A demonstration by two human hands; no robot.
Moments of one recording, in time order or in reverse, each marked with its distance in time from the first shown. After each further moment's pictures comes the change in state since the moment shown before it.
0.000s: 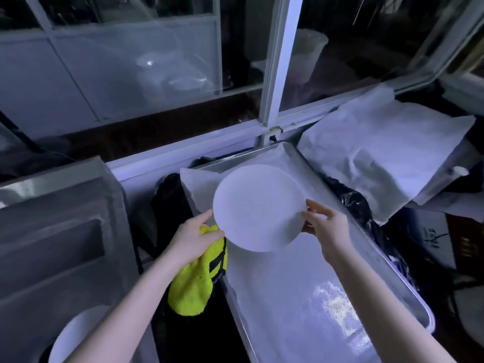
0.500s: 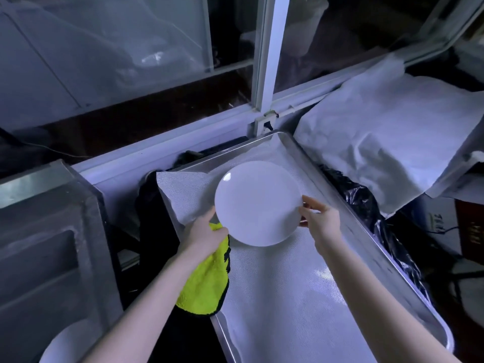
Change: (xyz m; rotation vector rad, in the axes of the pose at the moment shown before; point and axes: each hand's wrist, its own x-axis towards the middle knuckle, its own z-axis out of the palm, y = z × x) left_hand 0.087 -0.007 0.054 0.246 0.059 -0.139; right_hand 0.091 0.042 0.010 -0.181 0.077 0.038
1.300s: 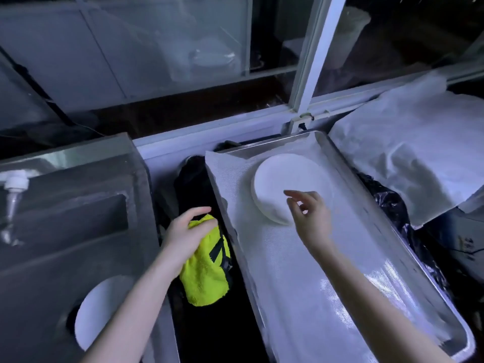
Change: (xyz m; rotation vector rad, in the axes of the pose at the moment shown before) left_hand -0.103 -0.057 -0.075 -0.494 0.168 -0.093; right_hand -0.101 -0.025 0.053 -0.327 -0.158 -0.457
